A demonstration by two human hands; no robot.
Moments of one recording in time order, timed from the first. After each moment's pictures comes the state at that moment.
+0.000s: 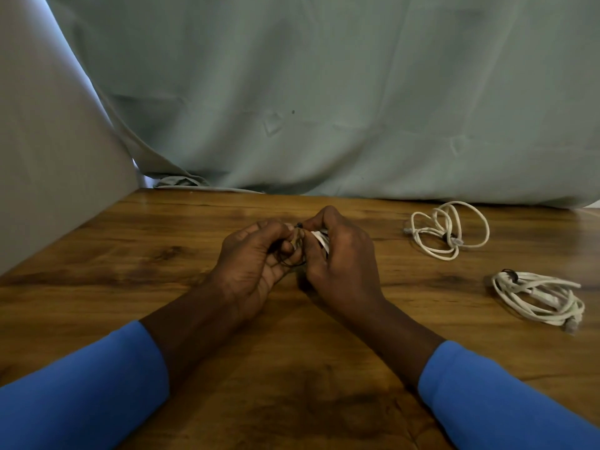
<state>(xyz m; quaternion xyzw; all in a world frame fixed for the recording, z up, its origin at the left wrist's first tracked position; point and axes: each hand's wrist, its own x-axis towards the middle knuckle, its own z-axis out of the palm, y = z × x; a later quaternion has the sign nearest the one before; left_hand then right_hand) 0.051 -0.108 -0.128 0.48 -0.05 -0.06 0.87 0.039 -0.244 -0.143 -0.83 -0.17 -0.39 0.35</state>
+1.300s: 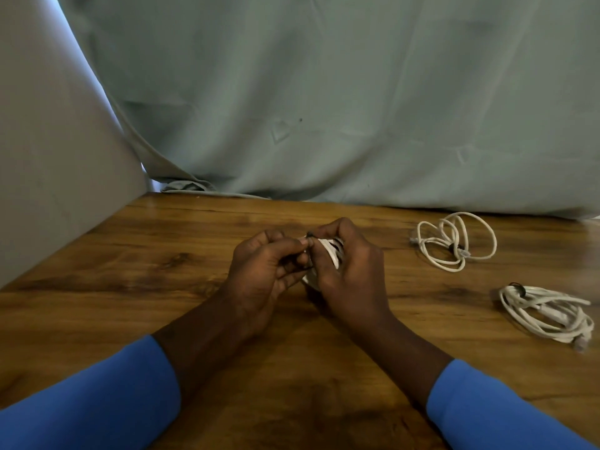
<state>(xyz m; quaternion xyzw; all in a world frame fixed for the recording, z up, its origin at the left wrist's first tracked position) 0.051 -0.107 -0.130 0.53 -0.06 -0.06 0.85 0.037 -0.243 -0.144 -0.79 -0.16 -0.38 0.46</state>
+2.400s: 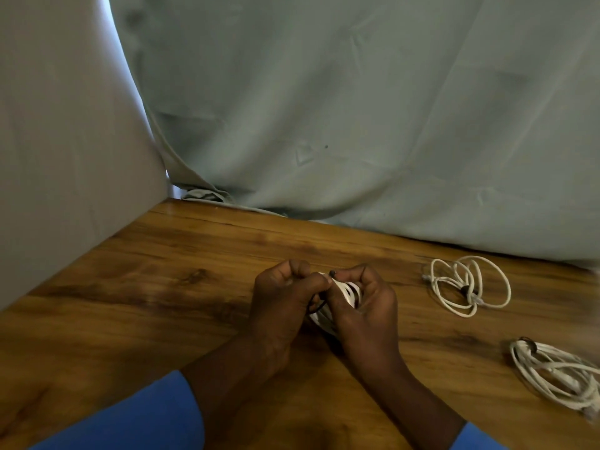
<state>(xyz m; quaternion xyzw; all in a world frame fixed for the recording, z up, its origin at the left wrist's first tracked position) 0.041 -0.109 -0.122 0.58 -0.02 0.01 0.81 0.040 -0.237 -0.147 -0.73 -0.11 -0.29 0.61</state>
